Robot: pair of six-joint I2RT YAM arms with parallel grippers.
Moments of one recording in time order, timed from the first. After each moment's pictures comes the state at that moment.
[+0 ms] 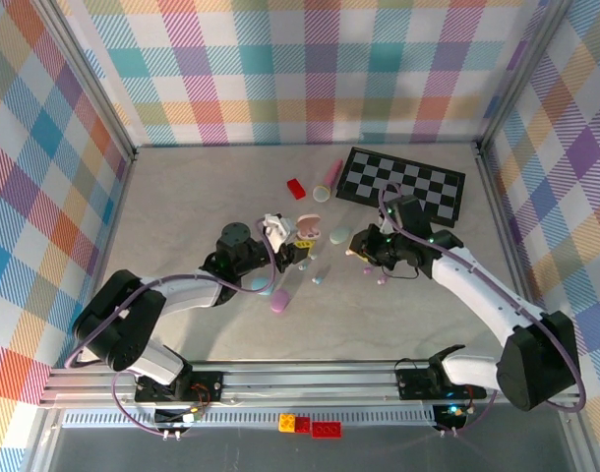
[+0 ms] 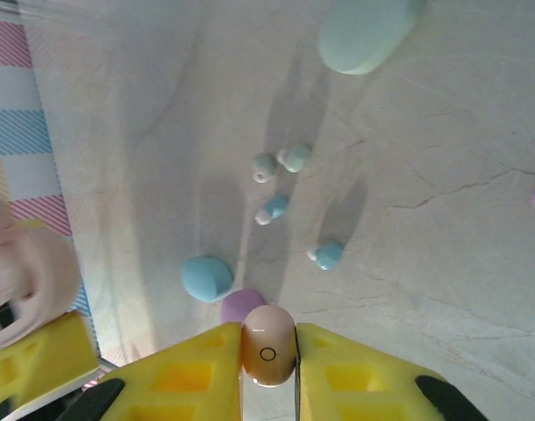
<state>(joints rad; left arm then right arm) -0.59 1.51 0.60 0.78 0.48 0.12 0.45 1.24 0.92 -0.54 -0.39 0.88</state>
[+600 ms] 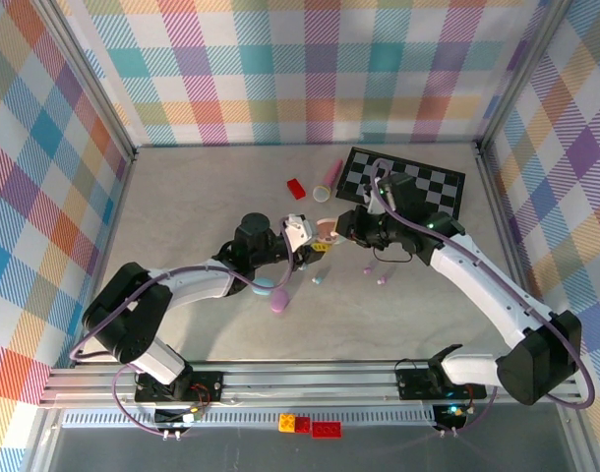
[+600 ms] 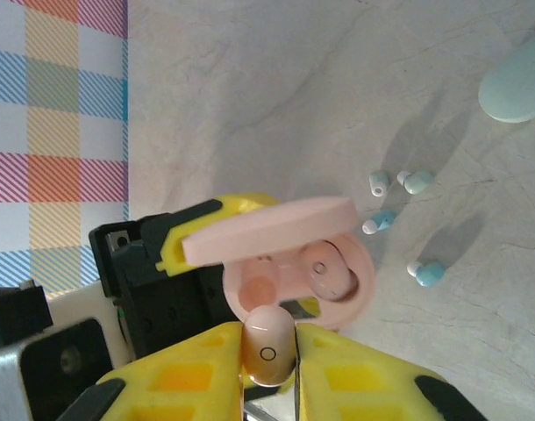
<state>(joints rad) -0.67 1.57 0.75 0.60 0.51 0.28 0.53 1.27 1.15 -0.61 -0.39 0.81</state>
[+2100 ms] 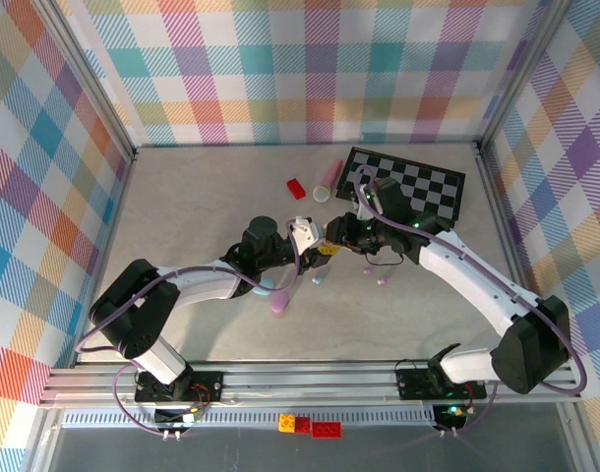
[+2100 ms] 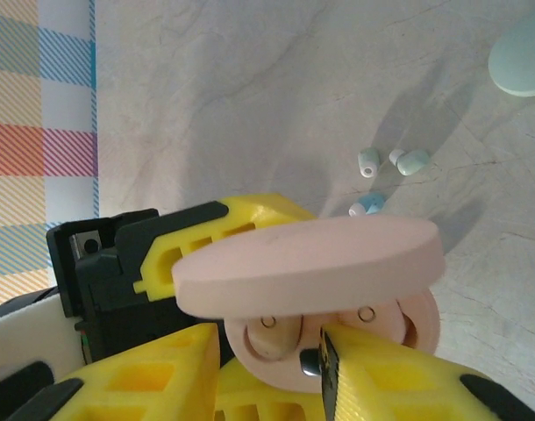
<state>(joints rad) -0.71 1.60 0.75 0.65 0.50 0.22 0.58 1.33 1.13 -0.61 -0.37 0.78</state>
